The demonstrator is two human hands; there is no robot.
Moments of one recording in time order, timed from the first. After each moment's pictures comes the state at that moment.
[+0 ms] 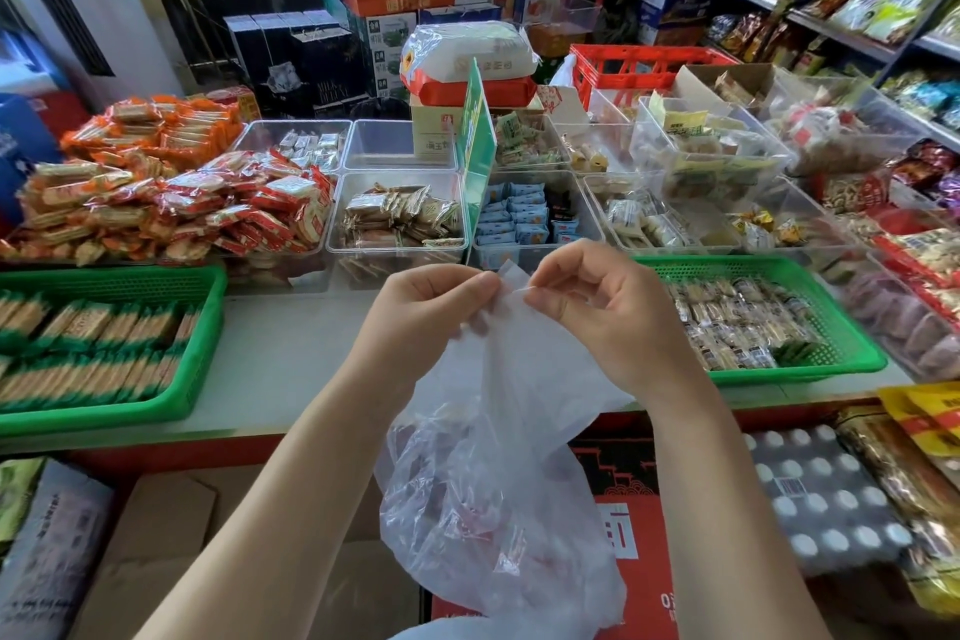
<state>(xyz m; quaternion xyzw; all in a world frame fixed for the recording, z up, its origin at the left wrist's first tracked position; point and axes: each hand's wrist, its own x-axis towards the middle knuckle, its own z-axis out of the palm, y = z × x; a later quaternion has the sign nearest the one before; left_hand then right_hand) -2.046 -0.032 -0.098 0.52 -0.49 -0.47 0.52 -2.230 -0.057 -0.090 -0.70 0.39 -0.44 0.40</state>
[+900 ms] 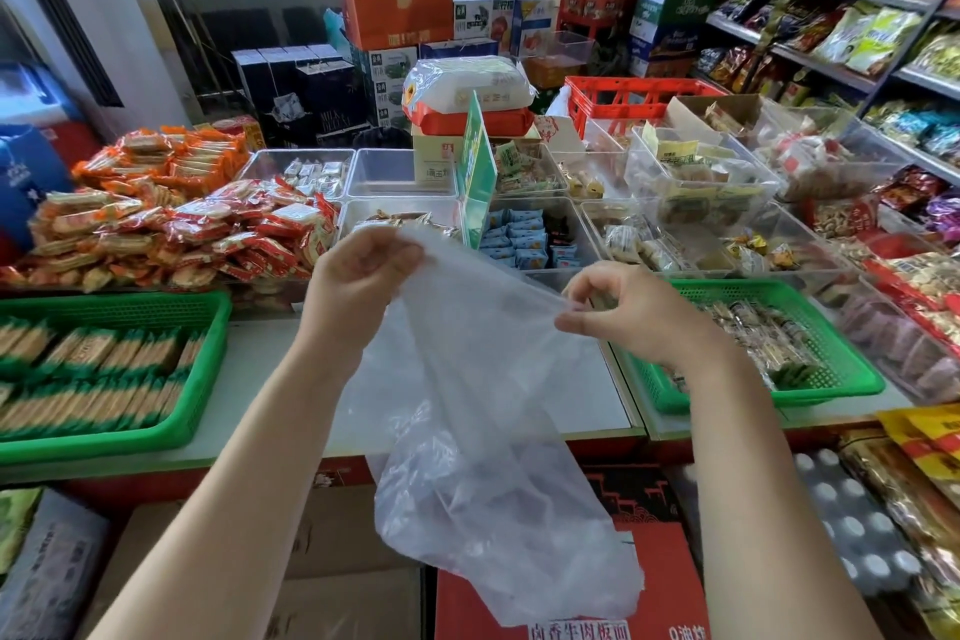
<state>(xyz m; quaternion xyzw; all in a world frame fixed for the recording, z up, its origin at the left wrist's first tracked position) -1.992 -0.065 -0.096 0.50 -0.46 -0.39 0.63 -2.261 -0.100 -0.077 -0.77 0.54 -0.18 0.30</state>
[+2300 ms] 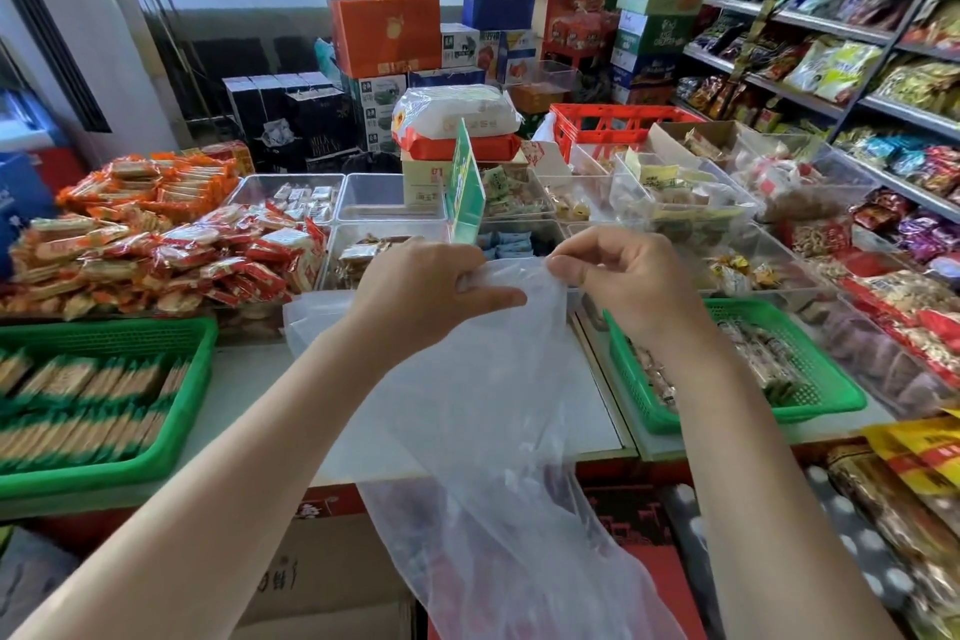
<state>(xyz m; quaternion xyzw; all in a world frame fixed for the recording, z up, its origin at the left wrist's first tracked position) -2.027 -0.087 -0.057 0.57 -0.77 -0.02 0.27 -2.244 -0.094 -0.043 -0.72 0.45 -0.43 0.31</state>
